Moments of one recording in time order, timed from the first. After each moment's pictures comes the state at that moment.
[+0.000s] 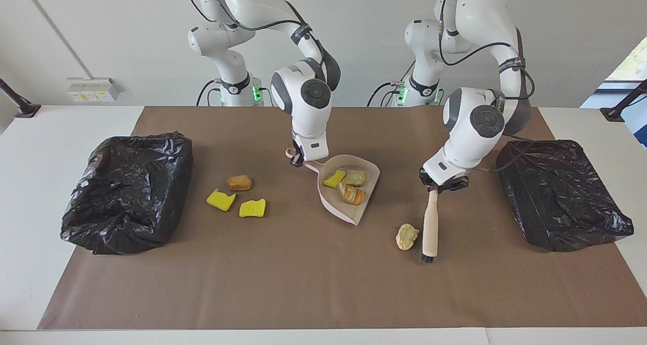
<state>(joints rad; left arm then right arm) -0.27 0.28 0.01 -1.82 -0.02 1.99 0.08 0.58 0.29 -0.03 -1.84 -0.02 1.89 -0.51</state>
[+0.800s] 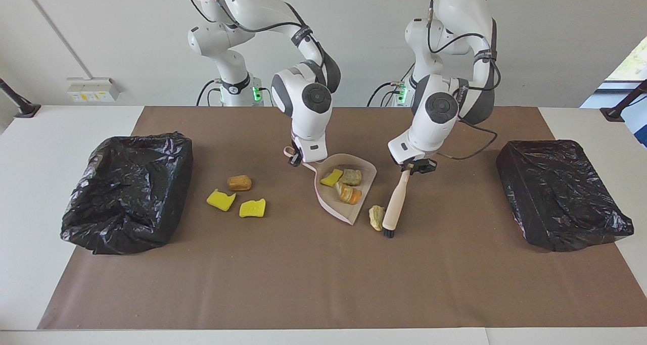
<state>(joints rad) -0.41 0.17 -0.02 -2.00 -0.02 1.98 0.08 0.58 0.30 -0.03 -1.84 -0.03 1.86 -0.51</state>
